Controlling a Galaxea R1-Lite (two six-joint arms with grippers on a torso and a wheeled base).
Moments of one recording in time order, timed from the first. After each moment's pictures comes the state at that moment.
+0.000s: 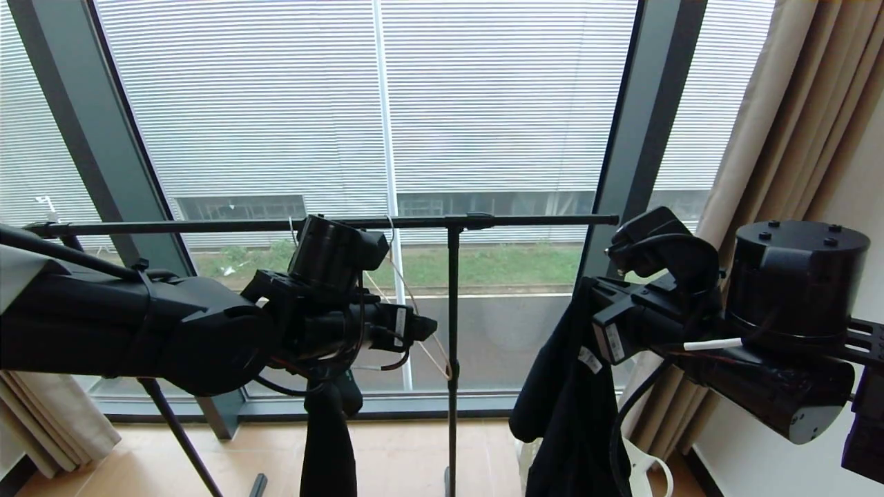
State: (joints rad) left arm -0.58 1.88 -1.06 -0.19 0.10 -0.24; right arm 0.66 1.59 -0.69 -0.61 -0.40 -0.19
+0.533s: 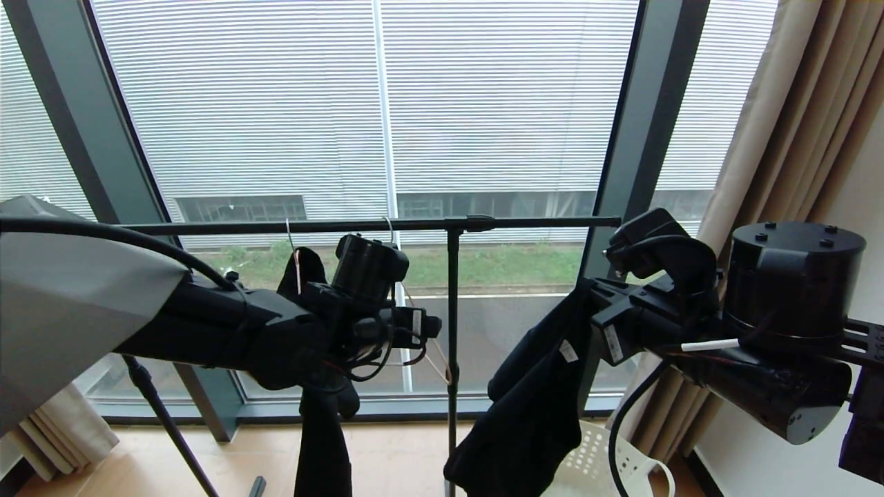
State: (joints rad) left arm -0.59 2.04 -1.14 -0.25 0.21 -0.31; right arm 0.66 1.59 -0.69 -0.61 -0.40 -0.19
